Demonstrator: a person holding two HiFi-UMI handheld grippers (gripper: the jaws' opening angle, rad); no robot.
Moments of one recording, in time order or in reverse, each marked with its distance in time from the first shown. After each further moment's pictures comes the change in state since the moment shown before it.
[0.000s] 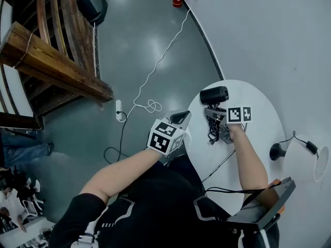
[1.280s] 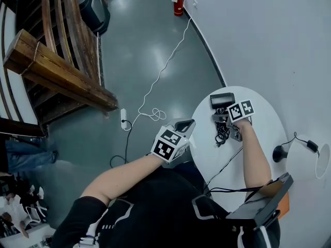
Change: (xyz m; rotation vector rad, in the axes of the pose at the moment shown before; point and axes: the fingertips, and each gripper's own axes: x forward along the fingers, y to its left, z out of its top) left arm -0.020 -0.011 0.004 0.112 0.041 -0.054; right arm -0.006 -0.021 -0.003 -0.130 0.267 -0.142
